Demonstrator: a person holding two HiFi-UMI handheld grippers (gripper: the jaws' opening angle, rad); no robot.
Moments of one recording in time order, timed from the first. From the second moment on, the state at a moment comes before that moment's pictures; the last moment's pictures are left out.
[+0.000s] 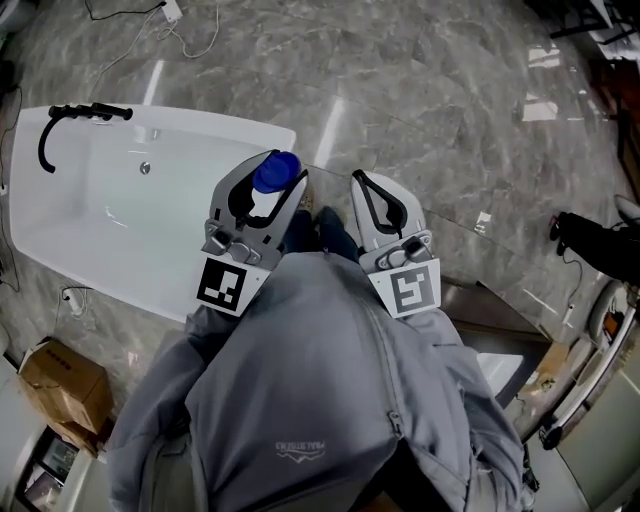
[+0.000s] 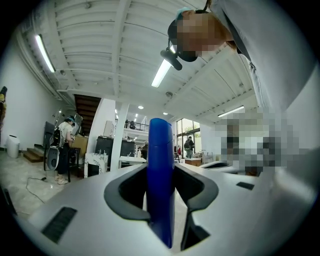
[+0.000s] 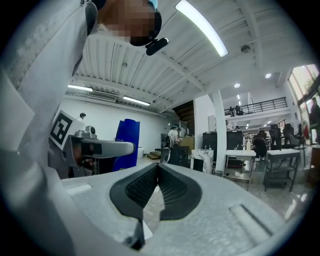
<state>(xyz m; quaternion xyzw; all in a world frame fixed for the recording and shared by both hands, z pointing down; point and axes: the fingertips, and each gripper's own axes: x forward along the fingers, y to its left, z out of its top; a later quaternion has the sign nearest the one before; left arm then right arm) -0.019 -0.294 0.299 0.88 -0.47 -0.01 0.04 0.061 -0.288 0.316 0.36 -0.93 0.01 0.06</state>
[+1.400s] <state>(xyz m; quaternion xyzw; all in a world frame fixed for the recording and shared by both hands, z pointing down) -0.152 -0.373 0.412 0.76 -0.65 -0.02 0.01 -0.067 -0.394 0.432 0.22 -0.97 -0.02 0.05</state>
